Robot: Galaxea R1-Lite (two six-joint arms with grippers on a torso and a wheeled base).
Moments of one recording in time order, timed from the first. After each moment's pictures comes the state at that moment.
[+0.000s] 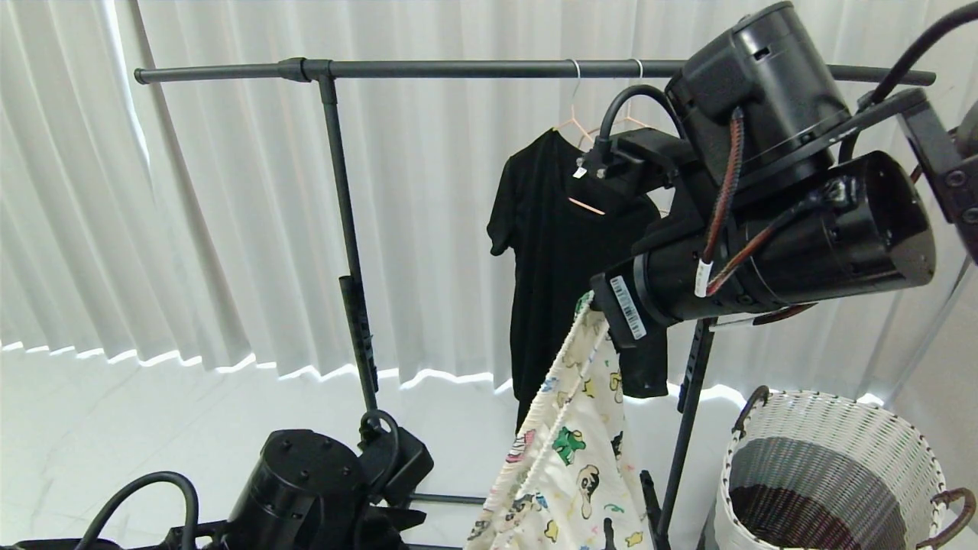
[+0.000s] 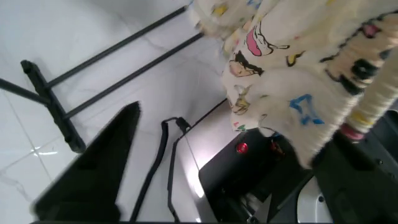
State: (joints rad) left arm -0.74 1.63 -0.33 -0.54 -0.14 -0.12; right arm 0.94 1.76 -1.73 0.63 -0.25 0.16
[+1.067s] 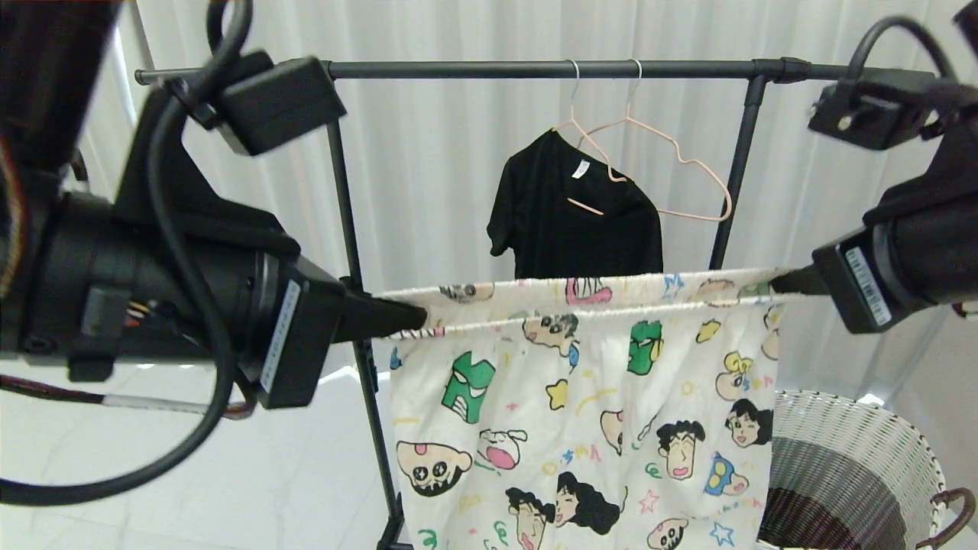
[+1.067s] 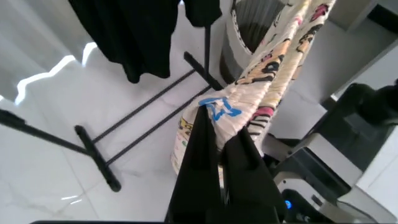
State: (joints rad) left arm -0.70 1.40 -1.44 0.63 -0.13 0.00; right arm 0.80 1.50 -1.70 0.90 -0.36 0.15
